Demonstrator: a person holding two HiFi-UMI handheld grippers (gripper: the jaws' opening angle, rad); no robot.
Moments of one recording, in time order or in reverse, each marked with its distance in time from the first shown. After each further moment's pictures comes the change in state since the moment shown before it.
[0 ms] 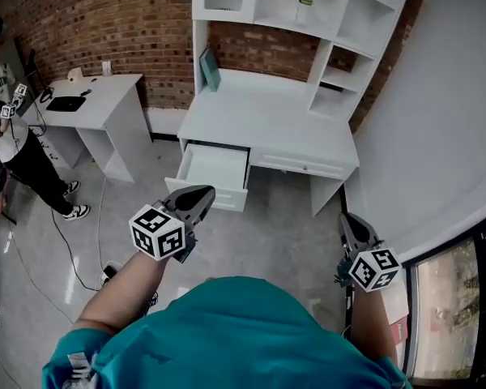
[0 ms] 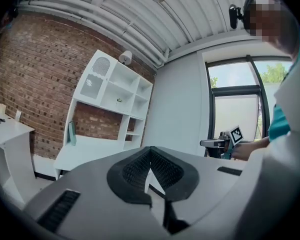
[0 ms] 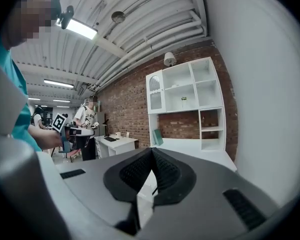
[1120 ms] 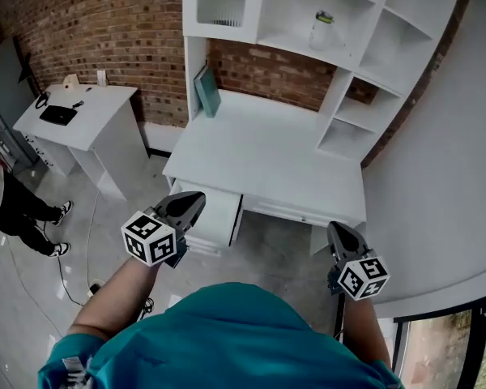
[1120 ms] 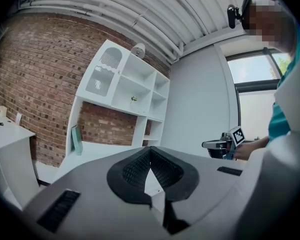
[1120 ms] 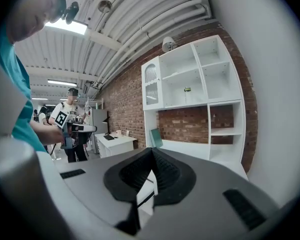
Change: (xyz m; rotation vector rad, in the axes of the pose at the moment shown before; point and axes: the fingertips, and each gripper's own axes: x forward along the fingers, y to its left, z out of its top) left arm 0.175 0.157 0.042 -0.007 -0.004 0.115; right arm 0.223 -0.137 0.036 -0.031 0.042 0.110
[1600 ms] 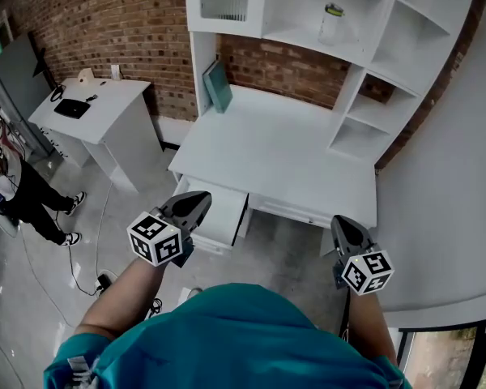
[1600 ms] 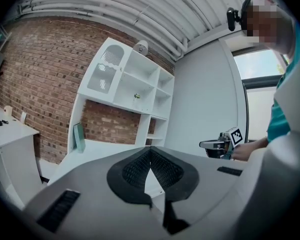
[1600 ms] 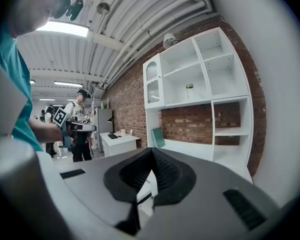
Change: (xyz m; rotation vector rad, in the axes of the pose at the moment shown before) left arm 0.032 -0.012 -0.010 -0.013 -0.001 0.066; right arm 0.029 -0.044 -0.004 -0.025 0.001 0.082
